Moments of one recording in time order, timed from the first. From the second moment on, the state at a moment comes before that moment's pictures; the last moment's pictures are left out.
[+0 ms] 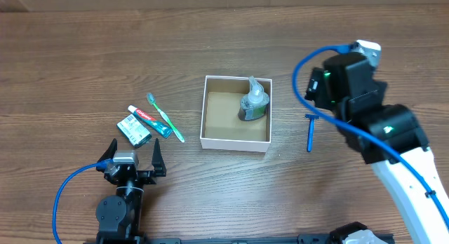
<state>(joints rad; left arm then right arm) -0.05 0.01 0.01 -0.08 -0.04 -0.05 0.32 1.26 1.39 -1.05 0.44 0.47</state>
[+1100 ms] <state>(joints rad) -0.05 0.01 0.01 -0.08 -0.04 -0.05 0.16 1.60 0.88 -0.66 0.17 0.43</state>
